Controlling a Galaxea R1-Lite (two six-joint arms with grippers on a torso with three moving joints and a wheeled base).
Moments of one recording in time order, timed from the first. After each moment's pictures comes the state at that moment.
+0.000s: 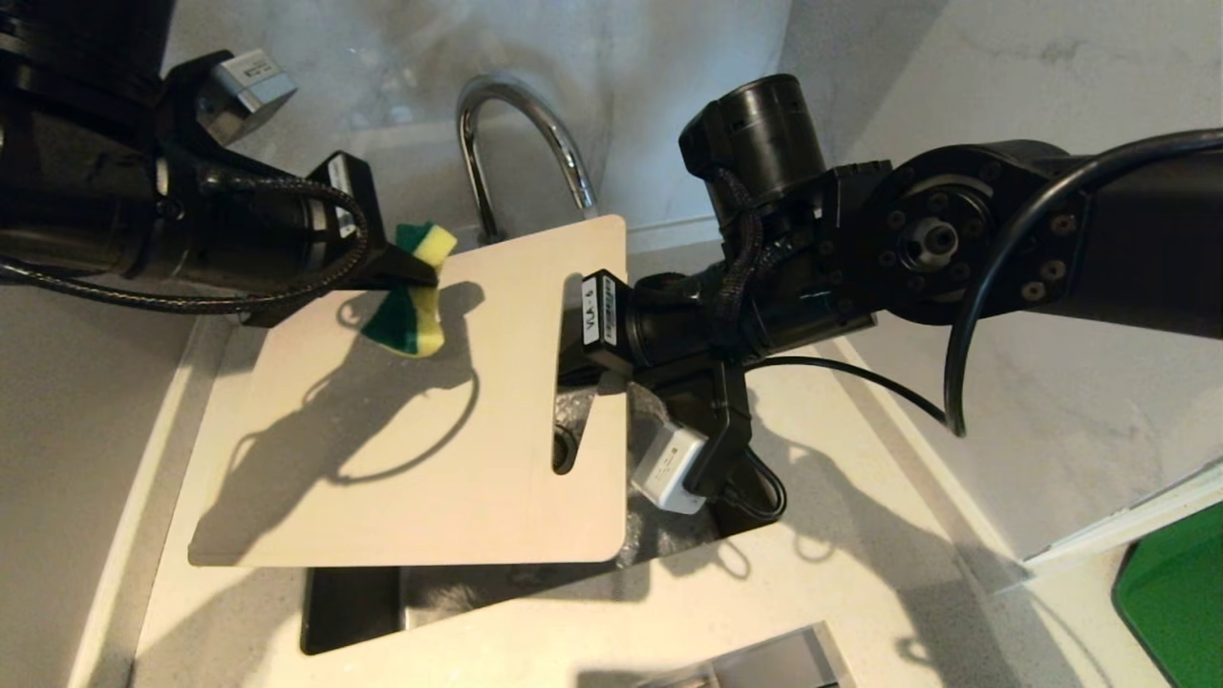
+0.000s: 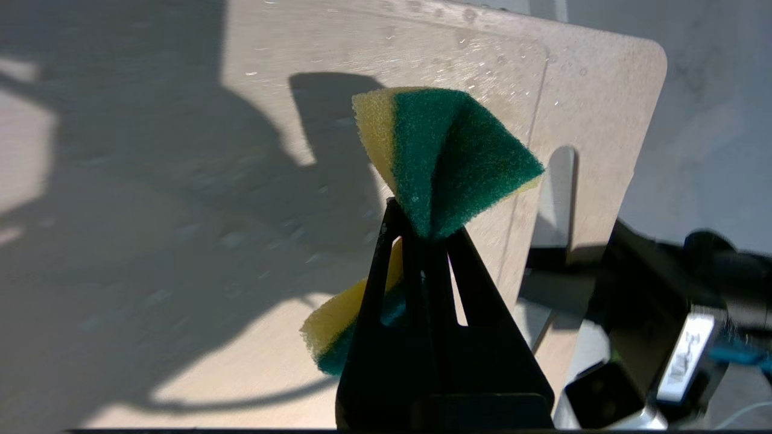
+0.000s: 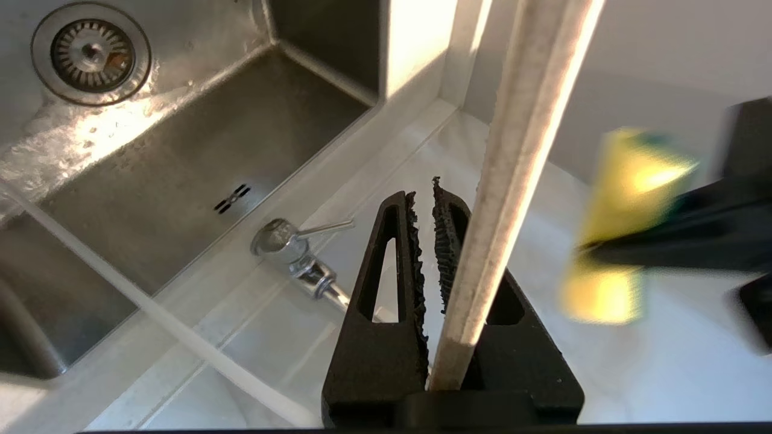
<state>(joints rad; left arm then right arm) -0.66 1.63 -1.75 0.56 0.11 -0.64 0.62 1.87 -1.76 0.40 0.47 -2.57</state>
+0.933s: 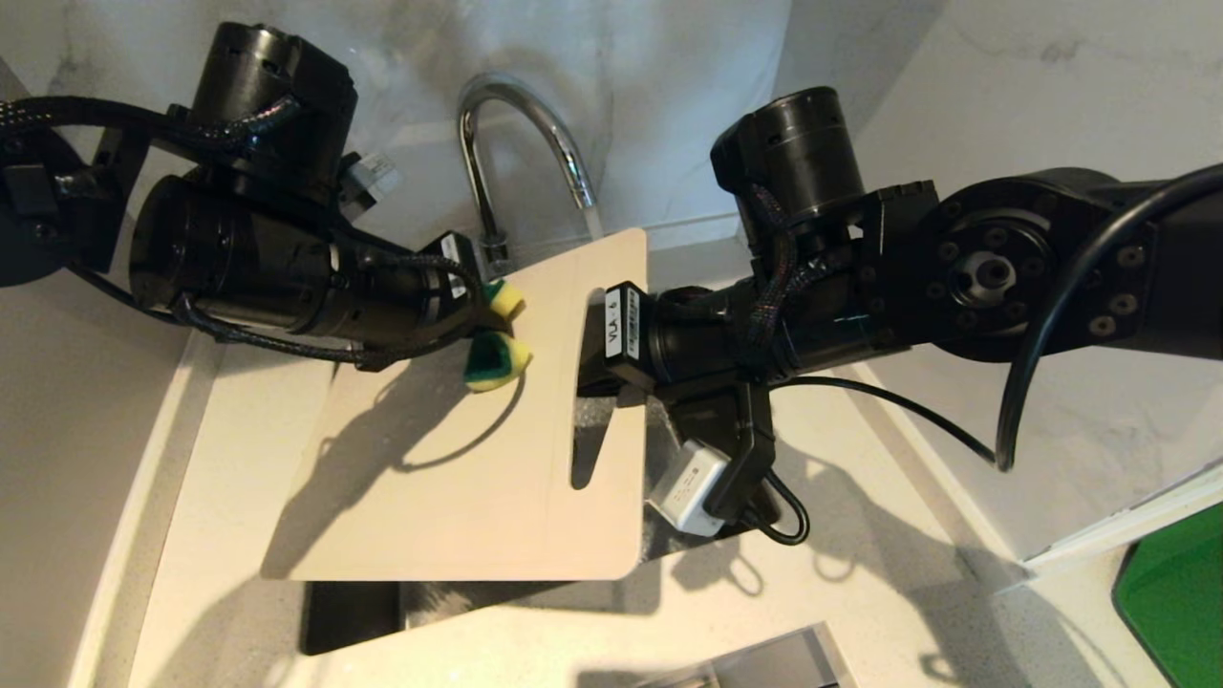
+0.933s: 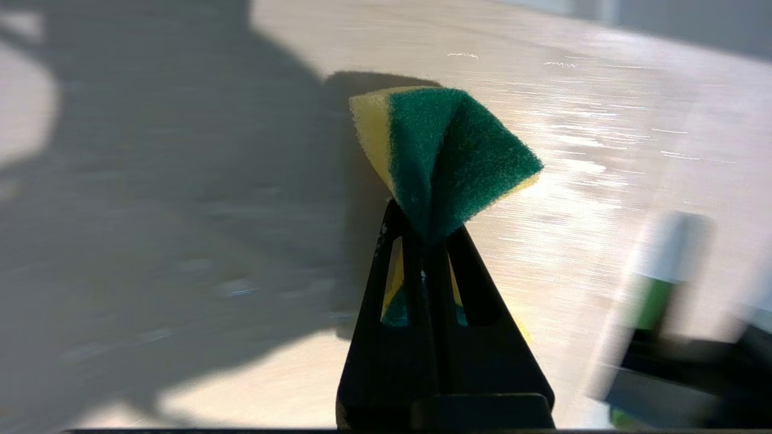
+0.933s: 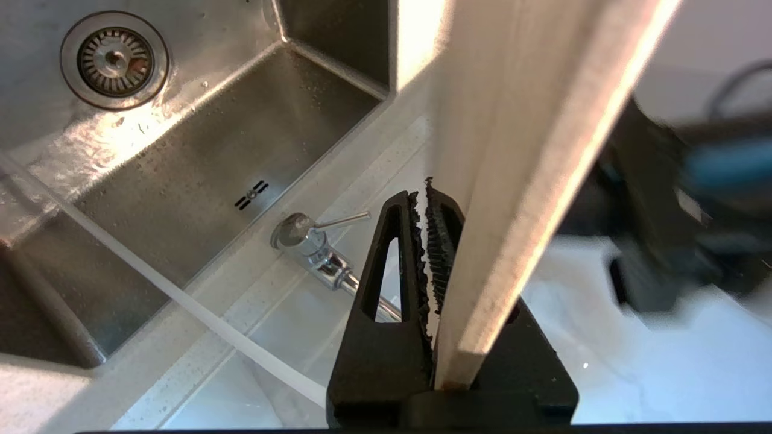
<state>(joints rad) -0.65 1.77 -1.71 0.46 0.08 -0.70 0.63 1.79 -1.61 0.30 0.47 -2.54</state>
